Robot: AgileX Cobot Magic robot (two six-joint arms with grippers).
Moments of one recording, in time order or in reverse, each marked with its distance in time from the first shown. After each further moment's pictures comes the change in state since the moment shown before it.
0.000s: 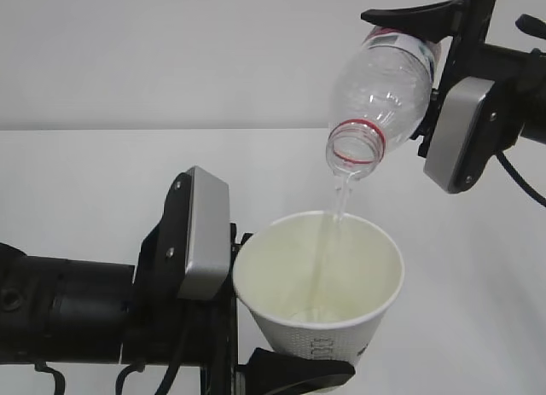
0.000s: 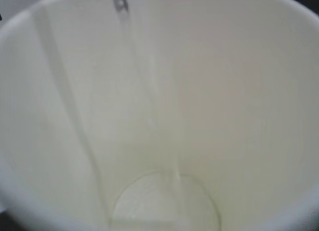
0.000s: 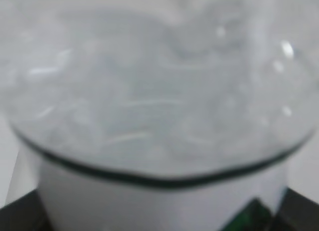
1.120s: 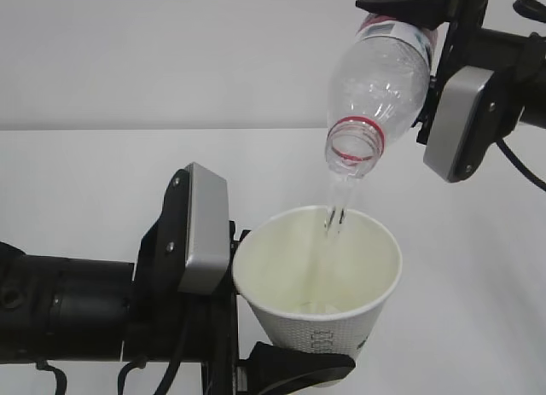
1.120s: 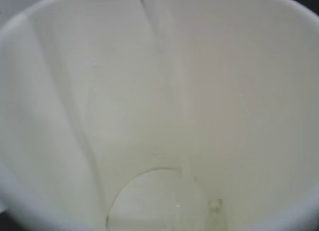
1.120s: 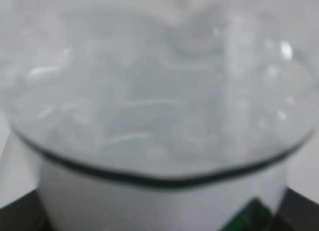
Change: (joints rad) left arm 0.000 0.000 0.000 -0.021 0.000 0.000; right arm 0.000 0.000 -0.043 -0.046 0.005 -0.001
